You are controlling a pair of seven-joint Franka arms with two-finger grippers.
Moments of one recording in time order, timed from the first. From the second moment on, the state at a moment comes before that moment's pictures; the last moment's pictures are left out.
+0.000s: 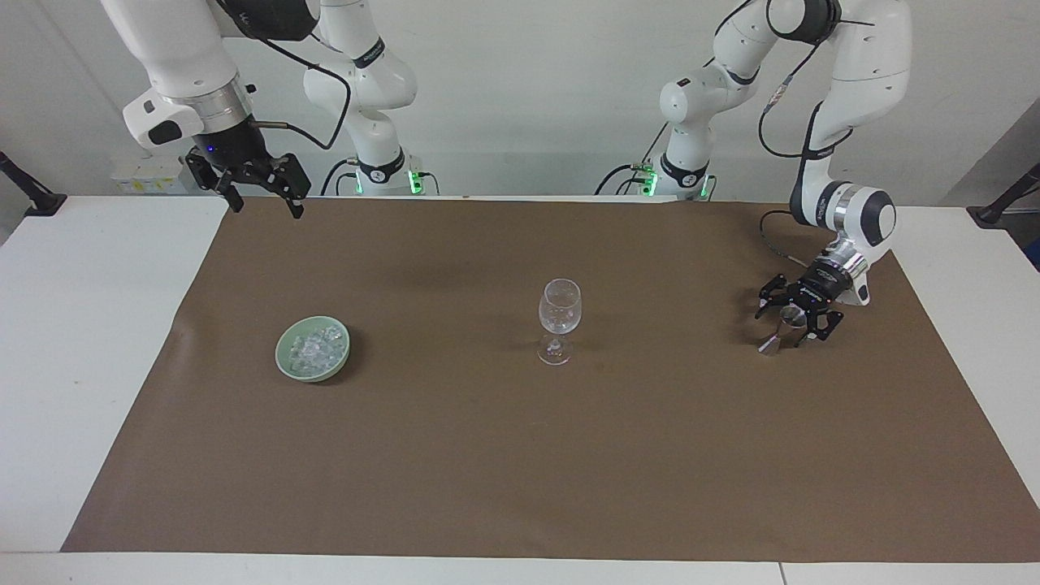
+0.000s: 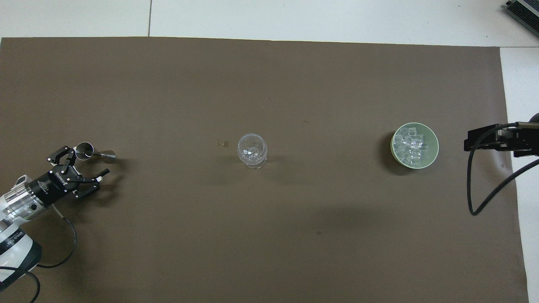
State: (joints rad) left arm 0.42 0.28 0.04 -2.36 -1.60 1.86 -0.43; right arm 0.04 -0.07 -0.06 -1.64 -0.01 1.58 0.12
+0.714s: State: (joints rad) left arm 0.42 0.28 0.04 -2.36 -1.62 1.86 -0.42; right arm 0.04 -0.07 -0.06 -1.64 -0.01 1.58 0.12
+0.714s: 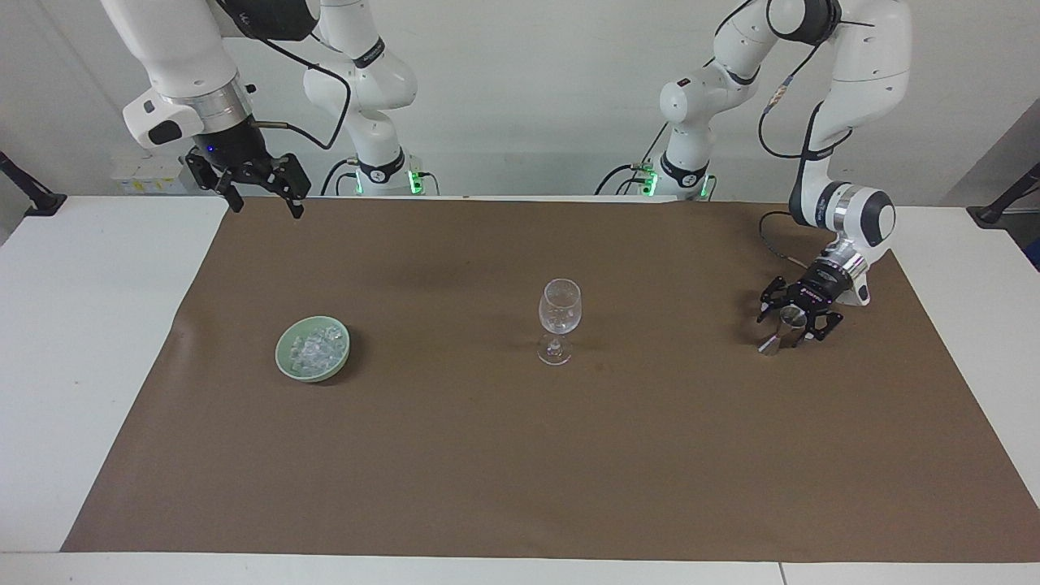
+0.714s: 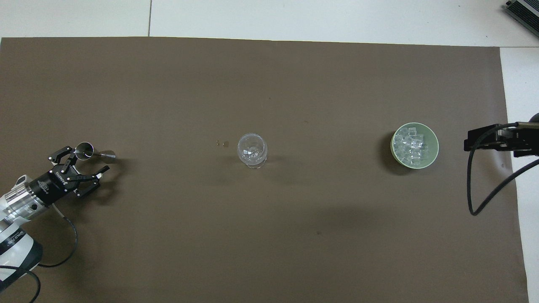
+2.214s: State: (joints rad) left arm 0.42 0.29 0.05 -2.36 -1.63 1.85 -0.42; right arm 0.04 -0.07 -0.06 -1.64 -0.01 1.58 0.12
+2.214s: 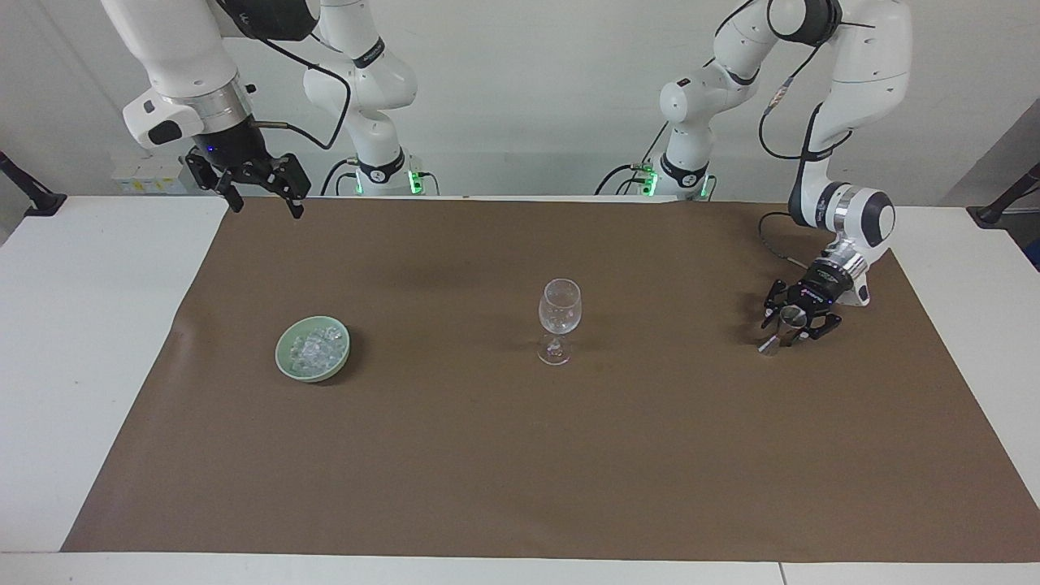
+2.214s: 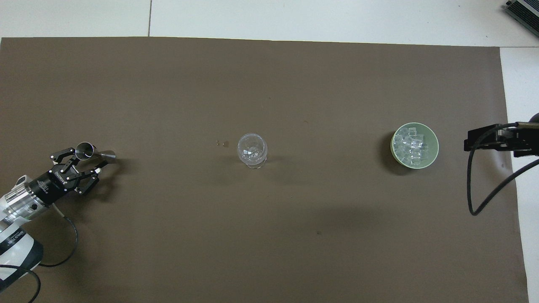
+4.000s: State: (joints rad) left arm 0.31 0.28 0.04 -2.27 -1.69 1.88 -0.49; right arm 0.04 -0.07 -0.06 -1.64 -0.01 1.58 0.12
